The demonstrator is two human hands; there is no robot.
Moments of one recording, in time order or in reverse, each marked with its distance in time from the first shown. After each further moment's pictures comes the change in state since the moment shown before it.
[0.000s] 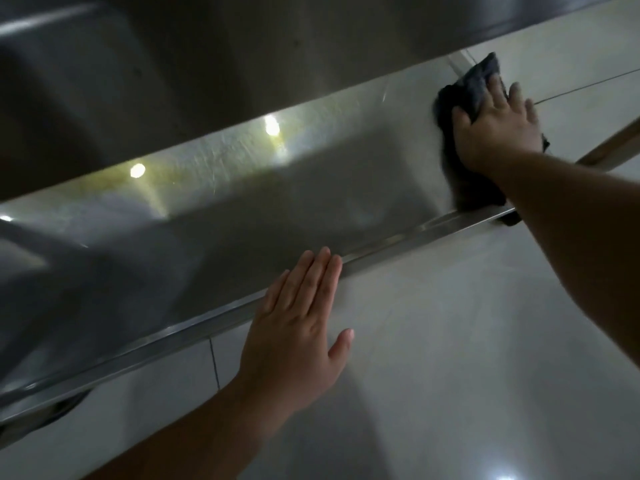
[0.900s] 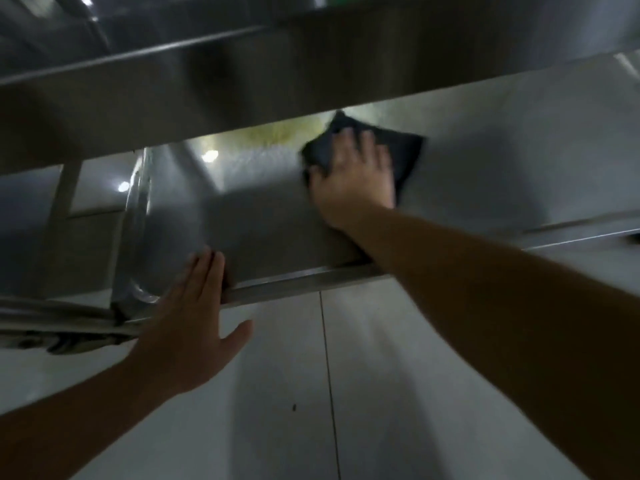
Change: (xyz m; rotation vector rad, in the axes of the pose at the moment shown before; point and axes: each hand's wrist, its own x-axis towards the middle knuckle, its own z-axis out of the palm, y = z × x) left_hand -0.190 -0.229 -0.069 0.070 -0.154 -0.472; right_hand -0.188 -0.366 0.062 0.153 -0.105 -0.441
